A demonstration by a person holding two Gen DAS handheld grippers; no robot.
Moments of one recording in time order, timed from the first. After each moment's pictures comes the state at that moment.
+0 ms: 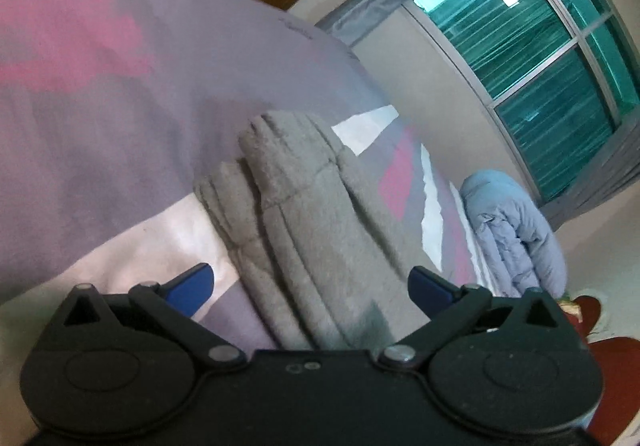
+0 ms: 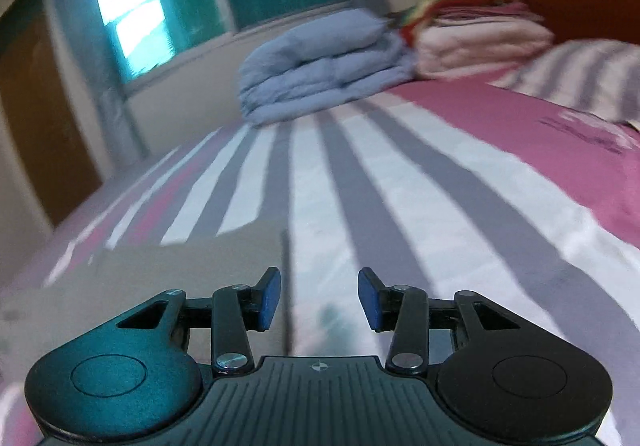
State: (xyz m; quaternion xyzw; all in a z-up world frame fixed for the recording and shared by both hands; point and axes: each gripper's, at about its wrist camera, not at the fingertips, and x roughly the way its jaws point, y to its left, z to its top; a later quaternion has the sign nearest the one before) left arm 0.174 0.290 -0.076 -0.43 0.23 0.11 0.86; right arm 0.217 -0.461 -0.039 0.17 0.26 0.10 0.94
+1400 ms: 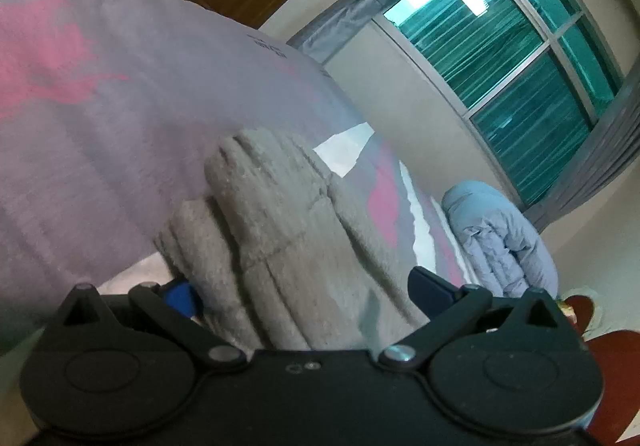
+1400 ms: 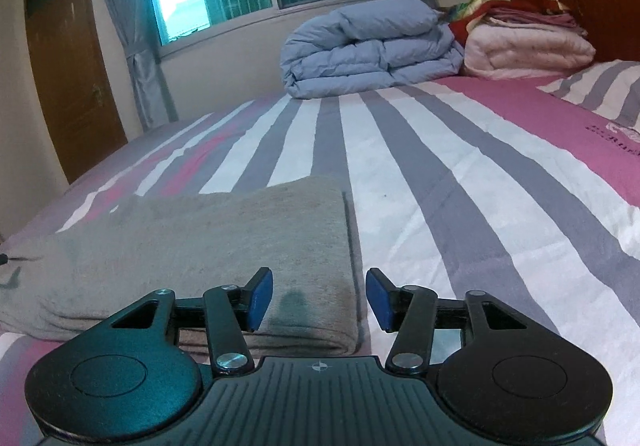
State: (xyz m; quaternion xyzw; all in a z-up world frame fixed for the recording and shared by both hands) left arm 0.203 0.295 -0.091 -0.41 0.18 0.08 0.89; right arm 0.220 -0.409 -0.052 0.10 0.28 0.16 0.94
